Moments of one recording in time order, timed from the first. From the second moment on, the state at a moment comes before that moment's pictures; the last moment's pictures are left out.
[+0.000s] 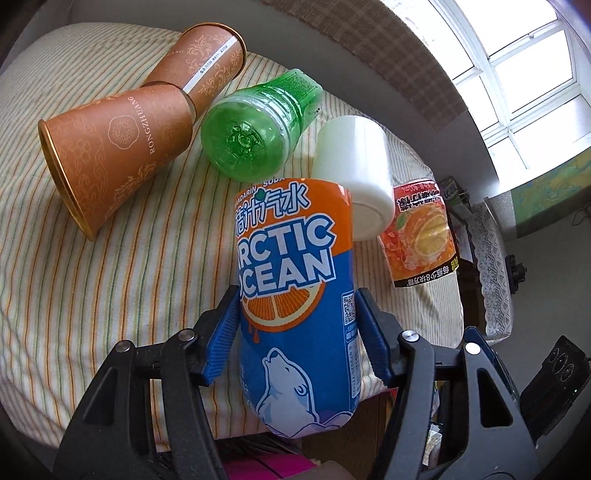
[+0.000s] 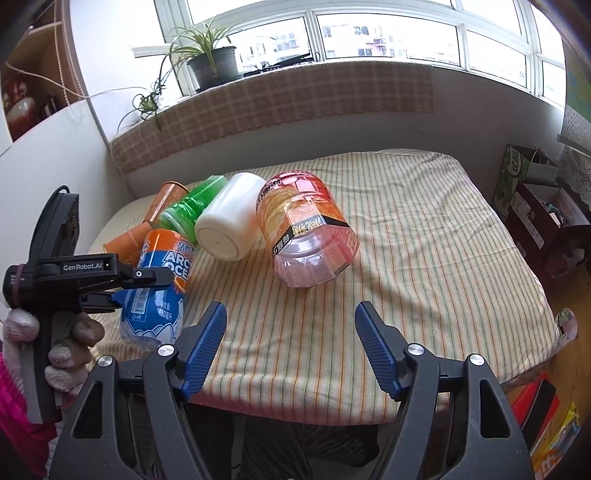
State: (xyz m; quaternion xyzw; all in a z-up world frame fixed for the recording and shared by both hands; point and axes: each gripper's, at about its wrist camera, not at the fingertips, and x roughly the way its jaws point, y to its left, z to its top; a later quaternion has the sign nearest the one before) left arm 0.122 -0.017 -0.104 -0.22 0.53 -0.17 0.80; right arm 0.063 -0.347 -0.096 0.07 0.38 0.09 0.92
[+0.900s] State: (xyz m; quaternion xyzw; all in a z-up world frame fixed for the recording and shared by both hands) left arm 0.089 -0.046 -0.063 -0.06 0.37 -0.11 0.92; right arm 0.063 -0.335 -0.100 0.07 0.39 0.10 0.91
